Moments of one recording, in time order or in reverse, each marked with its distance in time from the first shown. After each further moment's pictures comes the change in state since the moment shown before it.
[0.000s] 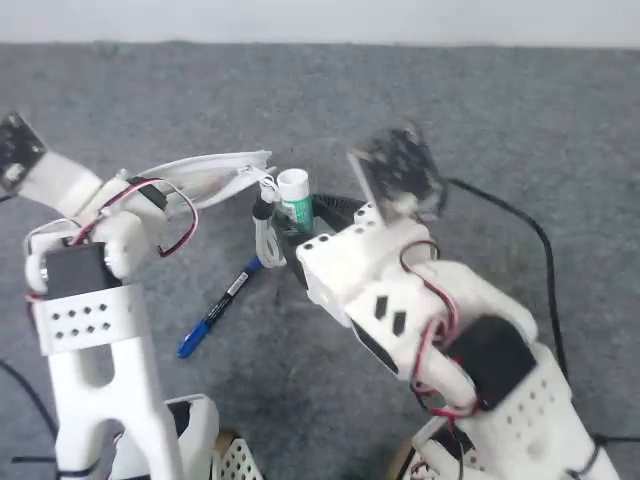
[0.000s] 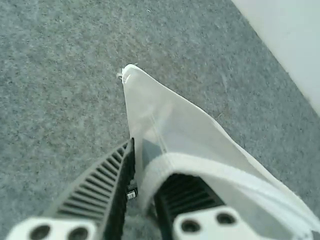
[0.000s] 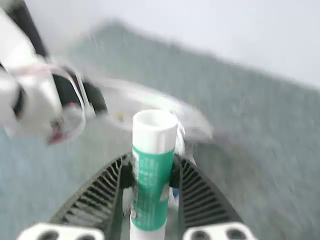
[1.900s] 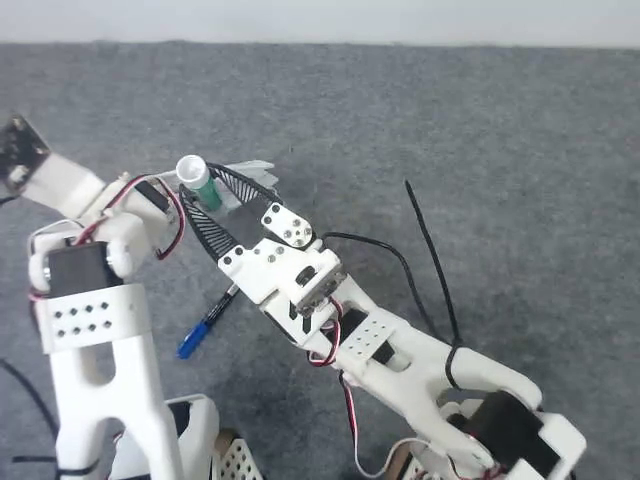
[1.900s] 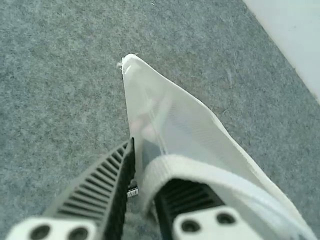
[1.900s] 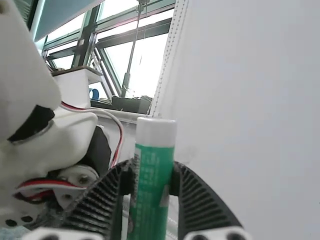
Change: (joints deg) left arm 0.0 0.0 1.1 0.0 0.0; right arm -6.6 40.7 35.7 -122.1 21.7
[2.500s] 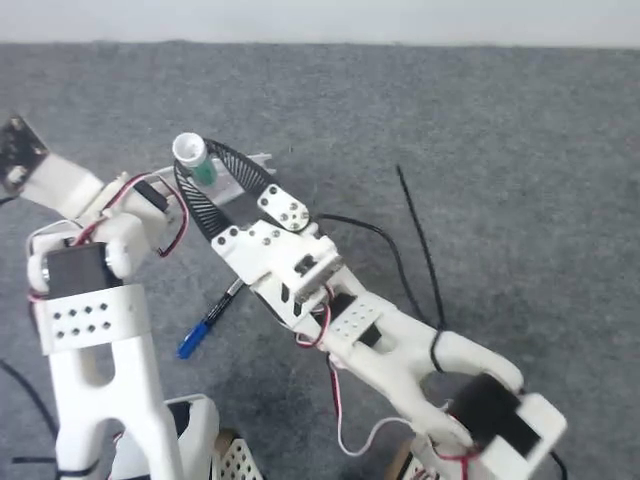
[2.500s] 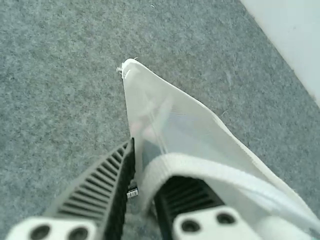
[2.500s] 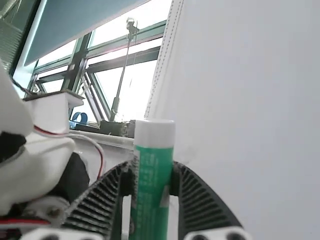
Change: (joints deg) left arm 0.0 0.0 0.0 0.0 0.0; right arm 1.1 8.1 -8.6 -6.8 0.0
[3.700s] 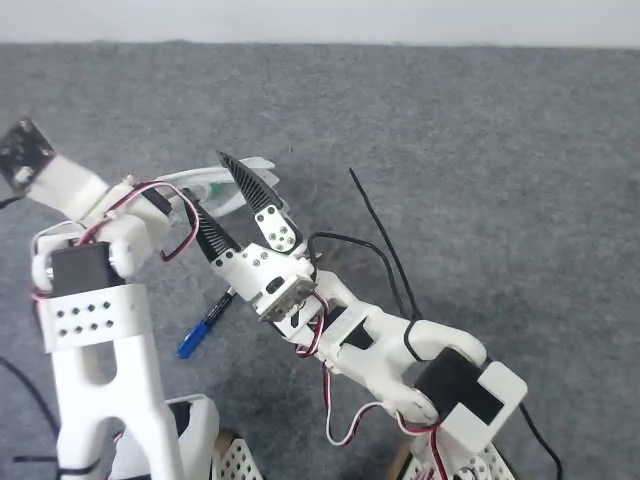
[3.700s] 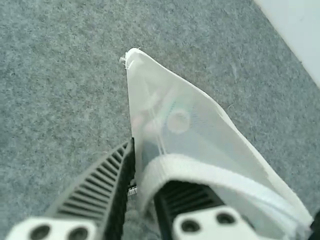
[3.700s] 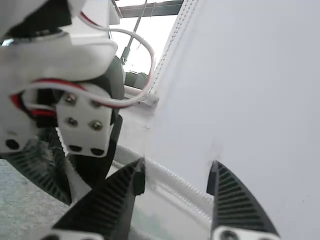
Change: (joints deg) left arm 0.2 0.0 1.4 0.0 -0.9; right arm -0.4 10.9 3.1 -4.4 11.0
